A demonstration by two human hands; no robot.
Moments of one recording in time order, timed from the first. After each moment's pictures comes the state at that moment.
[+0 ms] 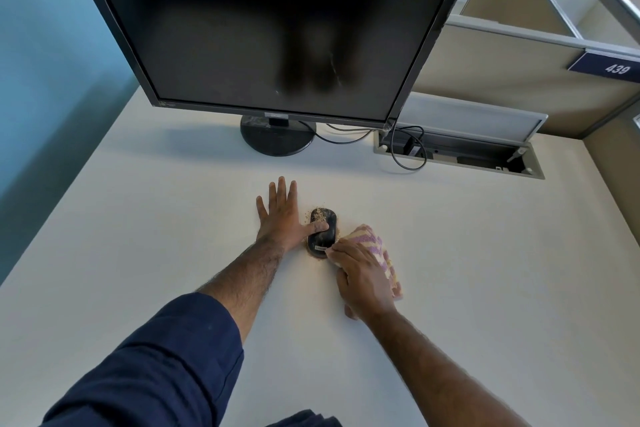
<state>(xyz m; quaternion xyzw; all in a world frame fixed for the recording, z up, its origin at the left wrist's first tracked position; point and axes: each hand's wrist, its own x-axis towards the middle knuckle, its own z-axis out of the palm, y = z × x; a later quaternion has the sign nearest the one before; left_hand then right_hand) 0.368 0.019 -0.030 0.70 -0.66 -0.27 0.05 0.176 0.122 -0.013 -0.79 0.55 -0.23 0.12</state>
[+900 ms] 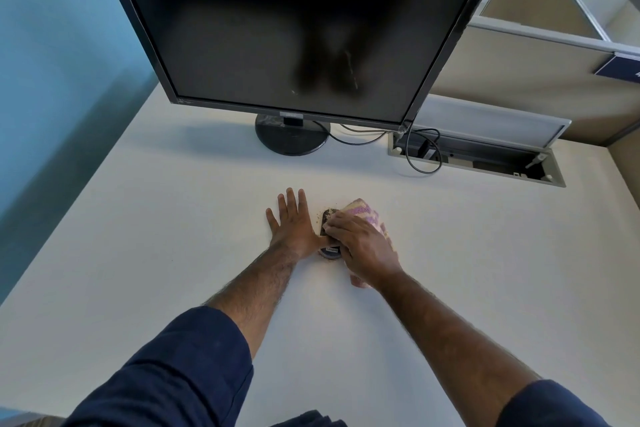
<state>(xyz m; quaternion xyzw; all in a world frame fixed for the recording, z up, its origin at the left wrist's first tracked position) 0.361 0.031 -0.035 0.72 -0.63 -0.30 0.00 0.179 0.059 -0.005 -0.88 0.42 -0.19 0.09</state>
